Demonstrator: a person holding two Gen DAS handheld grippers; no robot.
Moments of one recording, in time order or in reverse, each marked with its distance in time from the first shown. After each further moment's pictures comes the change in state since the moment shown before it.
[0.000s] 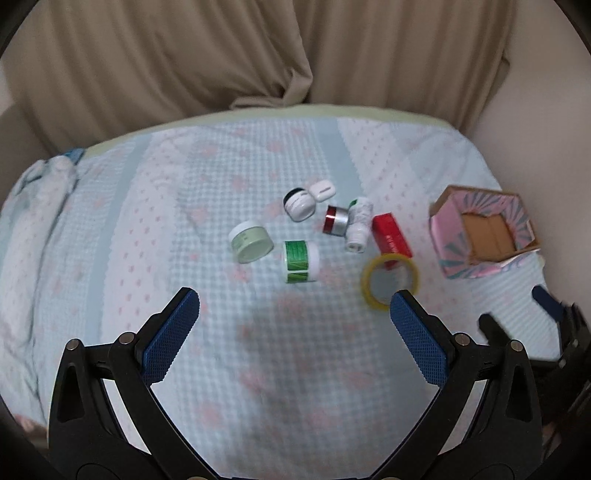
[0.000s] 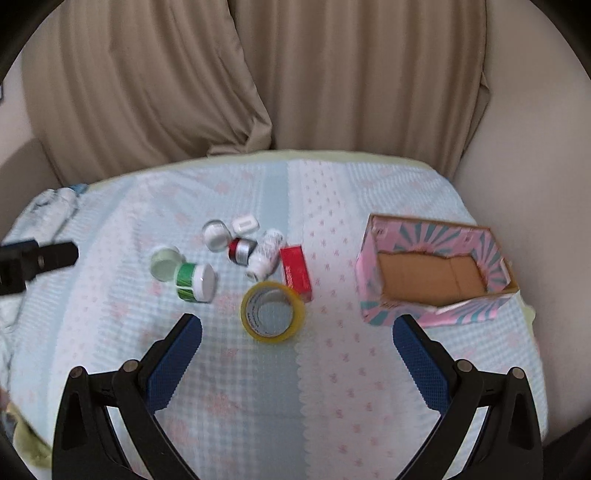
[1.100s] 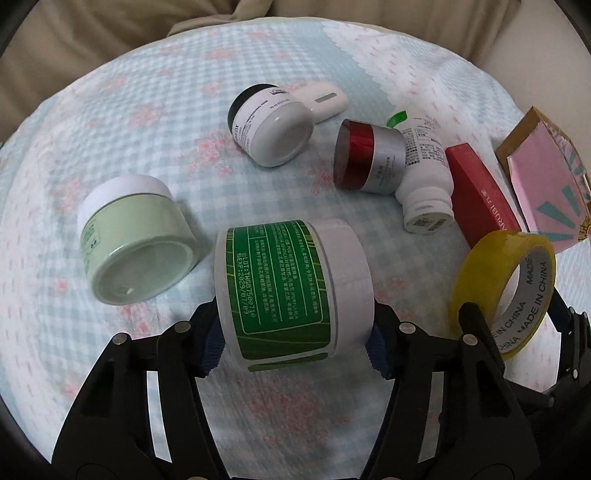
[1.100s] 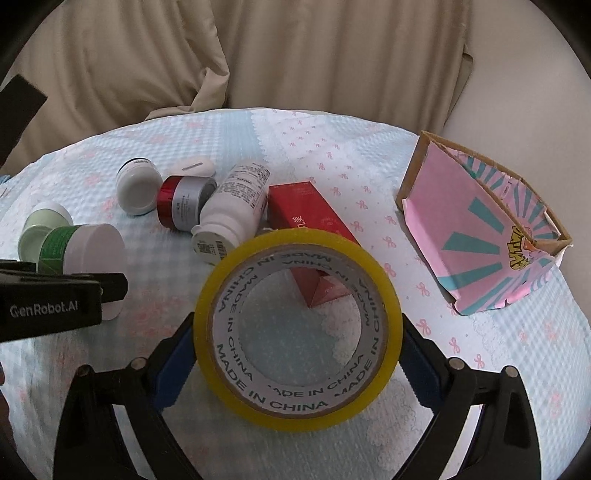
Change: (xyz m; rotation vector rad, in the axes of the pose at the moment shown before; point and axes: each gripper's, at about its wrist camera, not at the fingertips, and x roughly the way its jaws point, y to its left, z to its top) left arm 0.275 -0.005 -0.012 0.096 0.144 -0.104; right arm 0.224 0.053 -0.051 0.080 -0.034 -0.232
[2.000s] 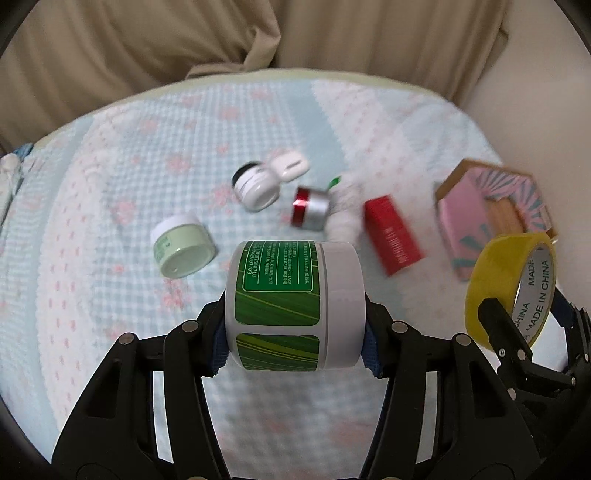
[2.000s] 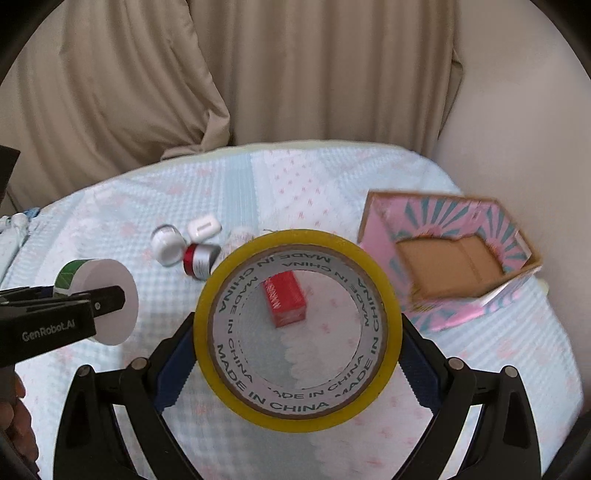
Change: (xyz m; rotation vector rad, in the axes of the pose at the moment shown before) left arm -0.148 -0.044 0.006 -0.068 -0.090 -0.001; right arm -0.114 -0.076 0.060 0.025 -0.011 0.118
